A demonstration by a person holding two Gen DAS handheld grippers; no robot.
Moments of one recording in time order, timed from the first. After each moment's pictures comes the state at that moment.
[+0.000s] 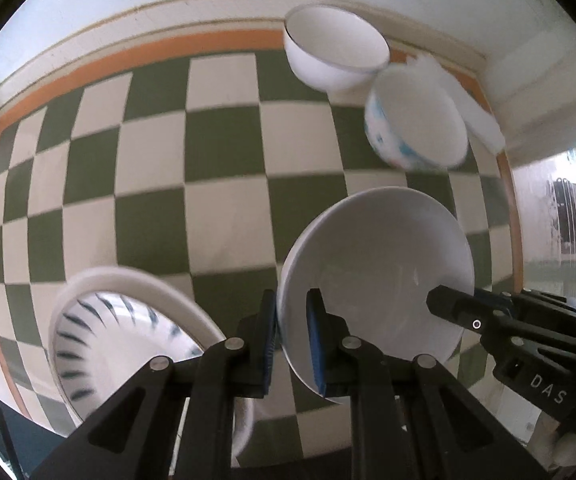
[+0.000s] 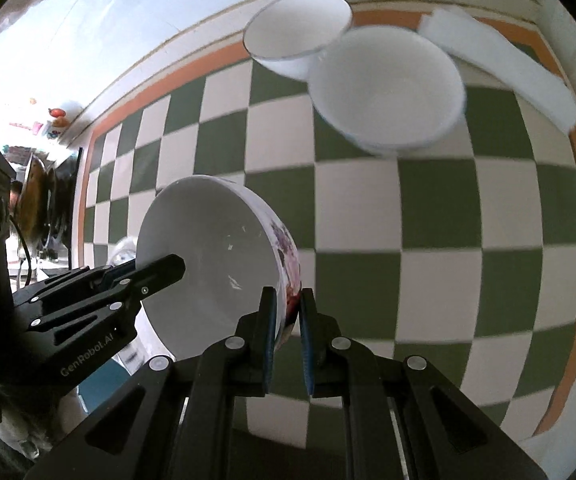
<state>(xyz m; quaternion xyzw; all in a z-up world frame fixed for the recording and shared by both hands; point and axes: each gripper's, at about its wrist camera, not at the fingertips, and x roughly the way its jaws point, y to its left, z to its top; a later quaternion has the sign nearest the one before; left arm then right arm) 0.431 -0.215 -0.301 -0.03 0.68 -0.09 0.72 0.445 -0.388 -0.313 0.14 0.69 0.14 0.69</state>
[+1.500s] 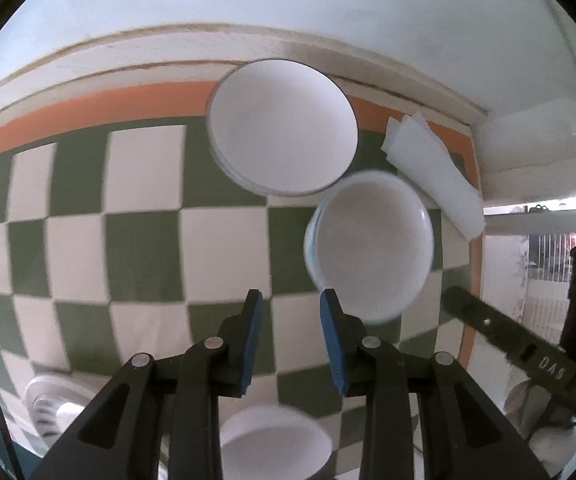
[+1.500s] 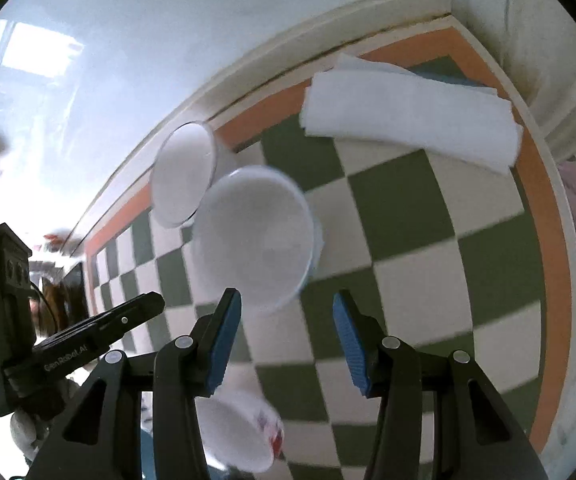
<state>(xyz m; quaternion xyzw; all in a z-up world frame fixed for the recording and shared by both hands) 0.583 -0.271 -0.316 -0.10 0.70 -0.11 0.70 0.547 -0.515 -0.332 0.27 0.66 0.07 0.70</state>
